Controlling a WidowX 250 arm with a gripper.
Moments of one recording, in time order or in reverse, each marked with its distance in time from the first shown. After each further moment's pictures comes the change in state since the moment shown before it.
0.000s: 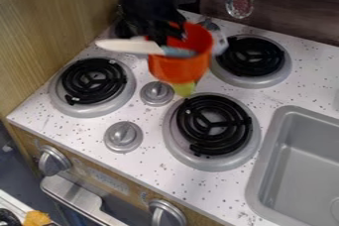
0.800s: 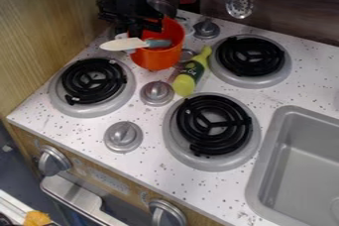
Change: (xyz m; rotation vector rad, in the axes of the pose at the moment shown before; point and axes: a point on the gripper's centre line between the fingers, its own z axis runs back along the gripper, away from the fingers) arm 0.022 0.065 -0.047 0.129 -0.011 0.283
